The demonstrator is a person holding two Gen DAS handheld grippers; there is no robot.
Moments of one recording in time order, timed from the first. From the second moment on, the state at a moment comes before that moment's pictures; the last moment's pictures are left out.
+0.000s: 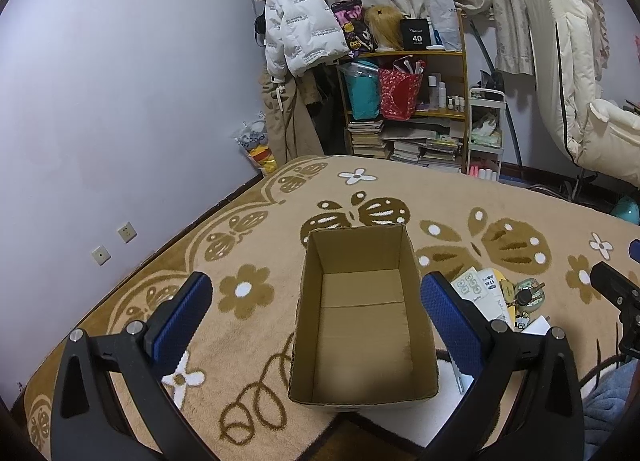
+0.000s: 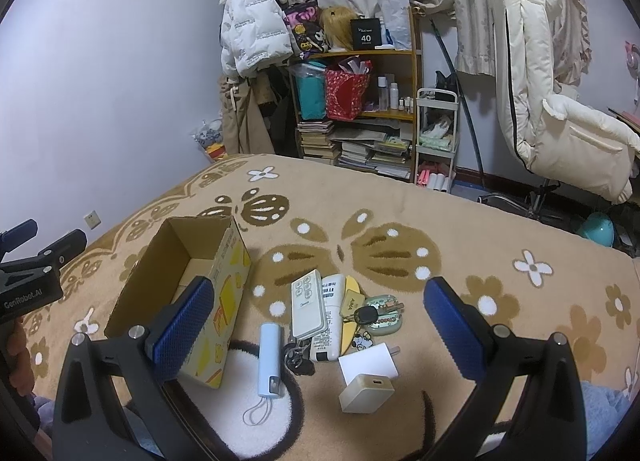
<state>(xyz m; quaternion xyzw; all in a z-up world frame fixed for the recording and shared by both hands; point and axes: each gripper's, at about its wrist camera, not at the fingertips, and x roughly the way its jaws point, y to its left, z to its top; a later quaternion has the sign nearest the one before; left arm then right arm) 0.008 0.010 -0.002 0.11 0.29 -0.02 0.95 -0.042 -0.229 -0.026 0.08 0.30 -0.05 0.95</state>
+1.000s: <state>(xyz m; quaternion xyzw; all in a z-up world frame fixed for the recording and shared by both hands) 0.088 0.037 -0.042 0.06 0.37 0.03 0.93 -0.004 -0.243 -0.067 0.07 0.38 -0.07 0.92</state>
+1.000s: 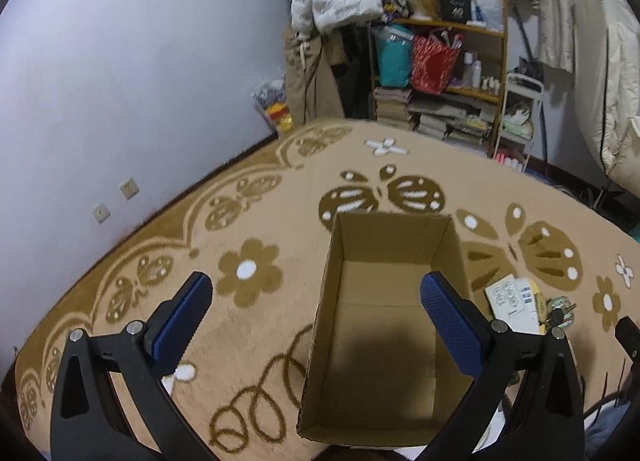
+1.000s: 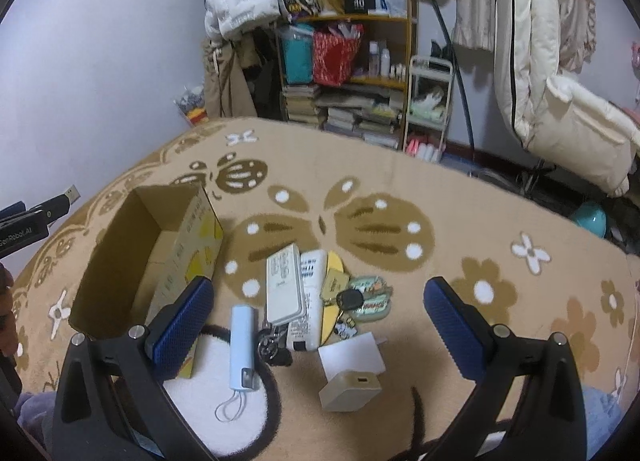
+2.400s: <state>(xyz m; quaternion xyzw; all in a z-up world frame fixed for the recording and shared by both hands) 0.134 0.052 -0.144 0.06 0.55 0.05 0.83 0.032 -0.279 -0.198 0.15 0.62 -0.11 0.76</state>
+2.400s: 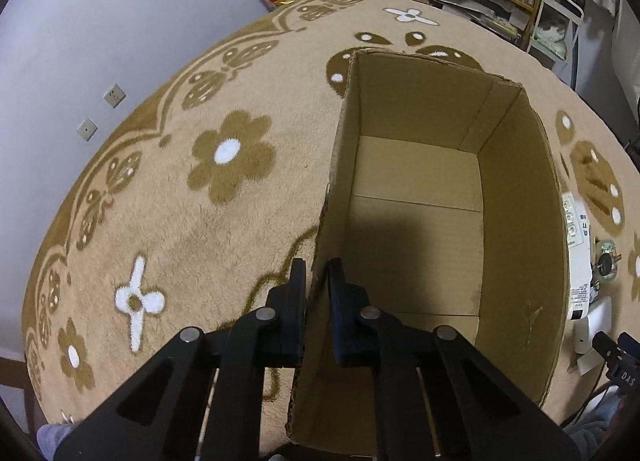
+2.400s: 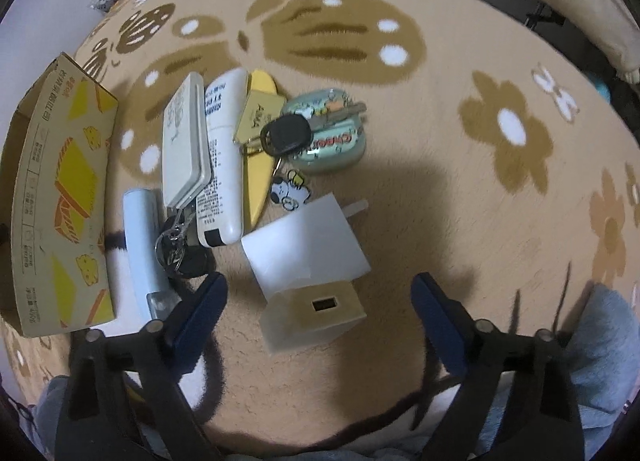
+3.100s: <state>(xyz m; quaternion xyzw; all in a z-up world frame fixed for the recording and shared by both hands) 0.133 0.058 -0.141 0.04 0.55 0.05 0.83 0.036 -0.273 -0.204 0.15 0.65 -0.10 0.74</state>
